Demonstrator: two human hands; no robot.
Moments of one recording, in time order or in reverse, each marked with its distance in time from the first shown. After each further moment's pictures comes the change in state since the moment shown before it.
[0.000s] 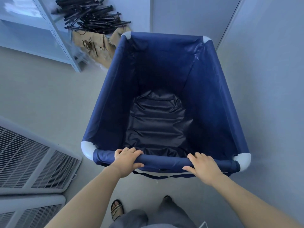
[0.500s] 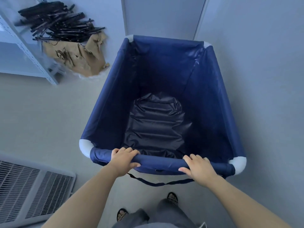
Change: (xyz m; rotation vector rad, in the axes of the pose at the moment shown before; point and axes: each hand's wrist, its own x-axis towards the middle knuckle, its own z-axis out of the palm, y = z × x) left_hand 0.007 -0.047 -0.010 0.093 -0.003 0.173; right_hand -0.026 -0.063 0.007 0.132 -0.023 0.179
